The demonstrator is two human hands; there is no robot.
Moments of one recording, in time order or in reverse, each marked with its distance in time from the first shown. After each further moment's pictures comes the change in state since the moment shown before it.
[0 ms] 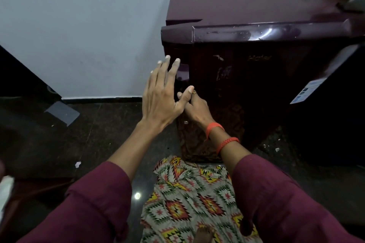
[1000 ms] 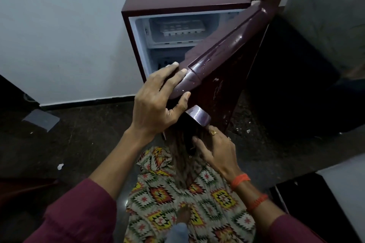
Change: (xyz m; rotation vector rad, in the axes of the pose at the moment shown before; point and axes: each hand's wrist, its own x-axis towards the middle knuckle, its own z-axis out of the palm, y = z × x) left_hand -0.110 0.178 -0.092 -0.272 0.257 0.359; right_hand -0.286 0.147 -0.095 -0.318 0.419 -0.300
